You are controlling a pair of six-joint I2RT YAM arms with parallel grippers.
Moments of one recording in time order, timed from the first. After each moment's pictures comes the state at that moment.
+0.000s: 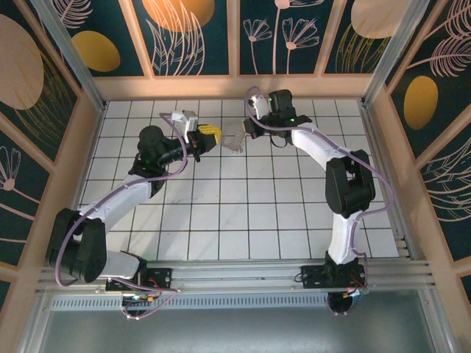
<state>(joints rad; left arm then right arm) -0.38 1.38 0.84 0.61 0.72 -0.31 0.41 1.96 1.56 -0.27 -0.46 0.00</state>
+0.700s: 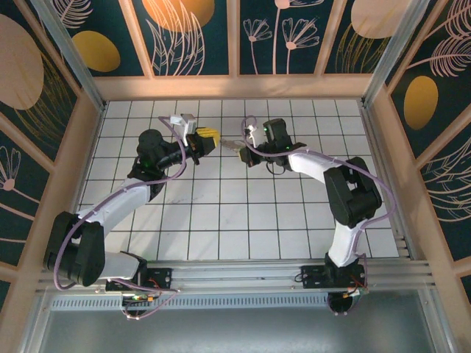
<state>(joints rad) -0.38 1.36 0.80 0.60 0.70 -0.32 0.49 1.84 1.16 -0.04 -0.50 0.13</state>
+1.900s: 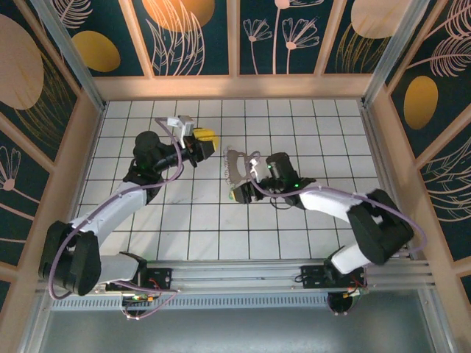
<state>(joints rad) -0.38 1.29 0.78 0.53 0.69 -0.33 0.63 1.45 0.72 0.08 -0.53 0.28</state>
